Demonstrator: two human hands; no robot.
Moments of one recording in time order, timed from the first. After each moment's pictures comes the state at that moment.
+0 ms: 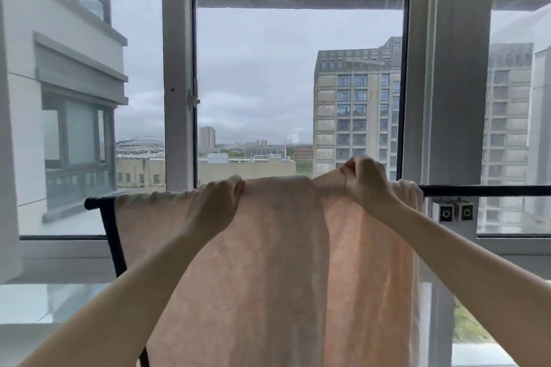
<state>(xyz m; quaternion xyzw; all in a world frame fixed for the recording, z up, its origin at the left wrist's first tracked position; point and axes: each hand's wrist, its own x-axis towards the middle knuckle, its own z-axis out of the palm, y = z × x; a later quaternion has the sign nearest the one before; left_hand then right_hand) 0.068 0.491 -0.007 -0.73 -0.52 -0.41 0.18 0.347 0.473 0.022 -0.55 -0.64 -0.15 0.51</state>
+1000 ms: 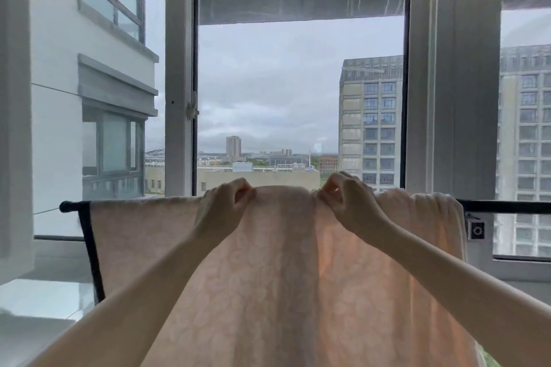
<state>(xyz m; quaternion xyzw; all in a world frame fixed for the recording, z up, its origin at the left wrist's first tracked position) 0.138 0.491 -0.005 -0.73 -0.45 -0.51 0.10 0.391 0.459 0.011 -0.47 -0.75 -0.13 0.46</state>
